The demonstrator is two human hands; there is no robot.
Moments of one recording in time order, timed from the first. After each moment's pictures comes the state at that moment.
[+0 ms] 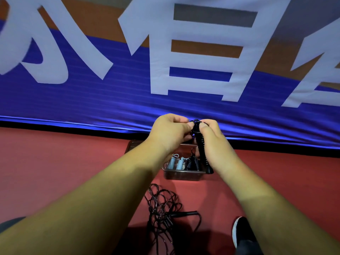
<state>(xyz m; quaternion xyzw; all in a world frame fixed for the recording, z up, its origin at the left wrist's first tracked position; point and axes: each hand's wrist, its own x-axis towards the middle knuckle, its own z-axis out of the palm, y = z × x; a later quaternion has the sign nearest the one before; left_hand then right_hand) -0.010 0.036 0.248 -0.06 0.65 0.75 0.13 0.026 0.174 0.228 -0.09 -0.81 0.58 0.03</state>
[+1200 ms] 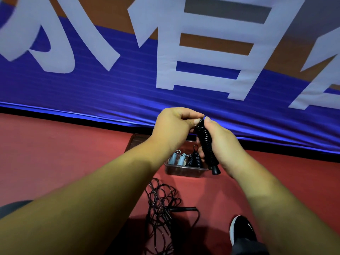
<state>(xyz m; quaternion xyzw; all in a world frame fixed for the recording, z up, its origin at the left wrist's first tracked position) -0.004 0.029 0.246 0.07 0.74 0.67 0.03 0.038 0.173 0.247 -0.10 -0.78 0.61 -0.05</state>
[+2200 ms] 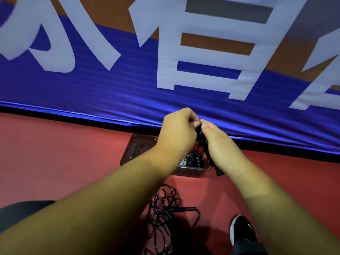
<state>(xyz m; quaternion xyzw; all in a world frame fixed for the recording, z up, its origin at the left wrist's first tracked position) 0.002 0.038 0.240 0.07 0.86 0.50 -0.07 0.031 0.175 0.230 -0.09 -0.85 0.52 -0.05</state>
